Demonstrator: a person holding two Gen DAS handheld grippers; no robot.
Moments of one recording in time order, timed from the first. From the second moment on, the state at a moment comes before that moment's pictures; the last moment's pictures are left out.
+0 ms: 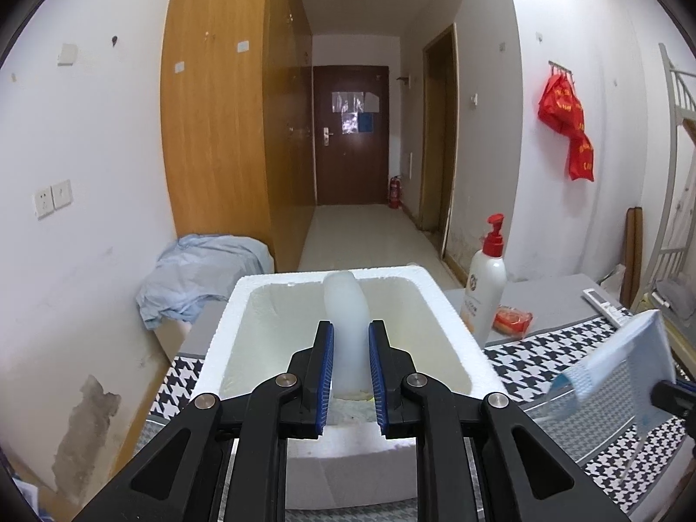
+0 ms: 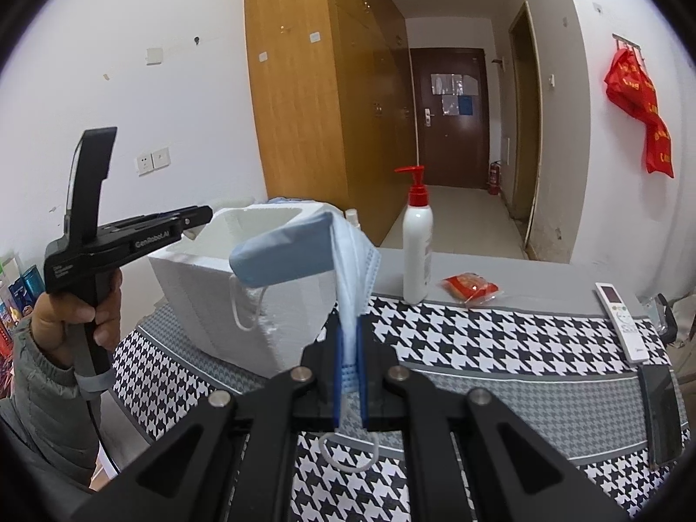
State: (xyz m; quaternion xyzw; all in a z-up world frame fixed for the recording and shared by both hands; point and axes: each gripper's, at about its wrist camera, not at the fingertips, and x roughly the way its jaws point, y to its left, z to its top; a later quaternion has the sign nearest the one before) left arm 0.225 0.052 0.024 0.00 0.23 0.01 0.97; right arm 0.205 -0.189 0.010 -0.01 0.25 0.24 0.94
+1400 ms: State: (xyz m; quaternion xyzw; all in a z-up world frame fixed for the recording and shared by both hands) left arm 0.179 0.053 0.032 0.00 0.17 0.02 0.98; right arm 0.200 -0.191 0.038 -0.02 0.22 0.21 0.95
